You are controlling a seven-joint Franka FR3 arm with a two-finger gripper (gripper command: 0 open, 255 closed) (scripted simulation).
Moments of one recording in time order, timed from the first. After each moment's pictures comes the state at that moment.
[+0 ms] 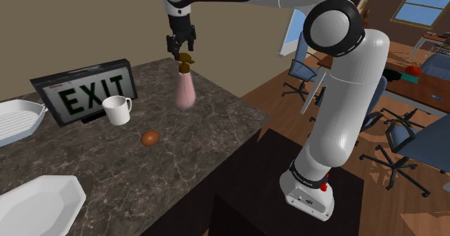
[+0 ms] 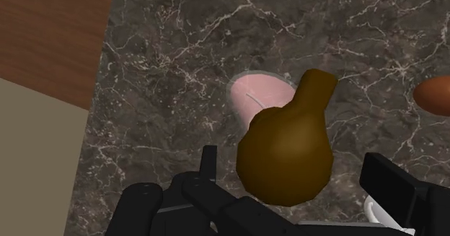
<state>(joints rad) 0.01 0.21 0.16 -1.48 -0.17 1.66 -0.01</state>
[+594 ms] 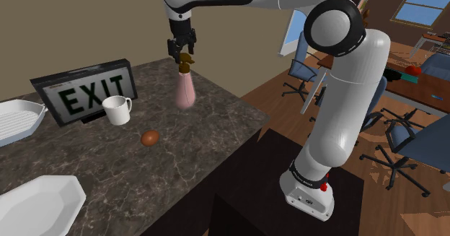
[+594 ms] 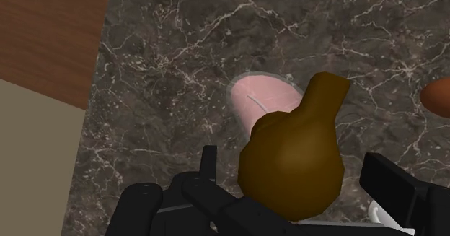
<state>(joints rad) 0.00 0.21 0.16 -1.52 -0.17 1.70 -0.01</state>
